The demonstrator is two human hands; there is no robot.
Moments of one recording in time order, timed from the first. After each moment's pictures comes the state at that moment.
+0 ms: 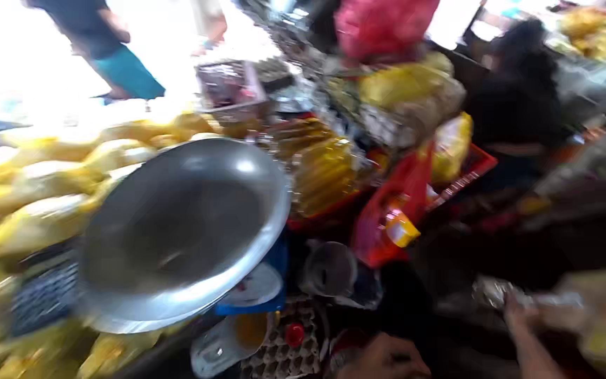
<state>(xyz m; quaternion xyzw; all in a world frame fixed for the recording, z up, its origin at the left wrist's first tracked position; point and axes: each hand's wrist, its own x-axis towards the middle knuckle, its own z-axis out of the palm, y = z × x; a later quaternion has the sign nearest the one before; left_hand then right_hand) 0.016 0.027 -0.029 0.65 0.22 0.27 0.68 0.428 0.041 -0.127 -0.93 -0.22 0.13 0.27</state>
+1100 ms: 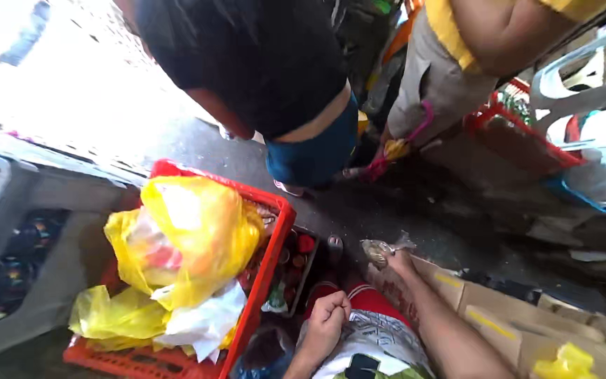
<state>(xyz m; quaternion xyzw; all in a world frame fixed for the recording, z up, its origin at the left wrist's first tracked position) 0.559 0.381 -0.117 0.56 0.24 0.17 0.78 0.840 0.262 -0.266 -0.89 -0.09 0.43 0.08</state>
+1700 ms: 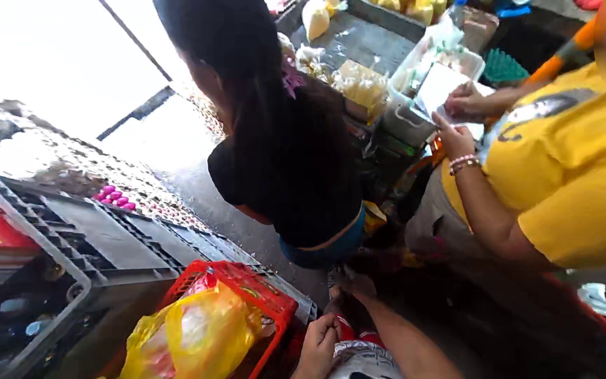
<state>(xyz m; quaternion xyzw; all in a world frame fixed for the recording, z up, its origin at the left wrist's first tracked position) 0.728 0.556 -0.100 0.61 0.35 0.25 0.66 0.942 0.572 -0.276 -0.82 -0.34 0.47 -0.02</state>
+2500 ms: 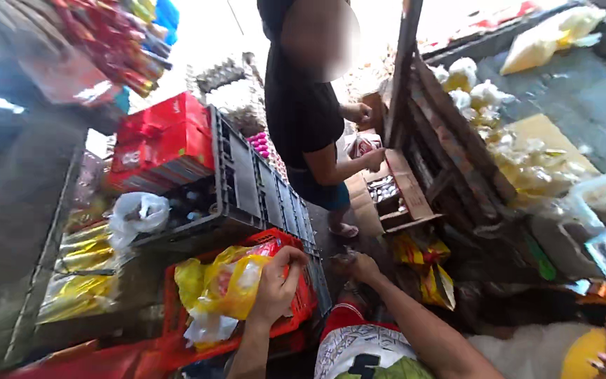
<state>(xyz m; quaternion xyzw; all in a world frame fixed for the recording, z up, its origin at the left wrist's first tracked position) 0.691 0.712 0.039 0.65 0.59 0.41 0.26 0.899 0.817 -0.157 -0.51 -0.69 0.50 -0.11</state>
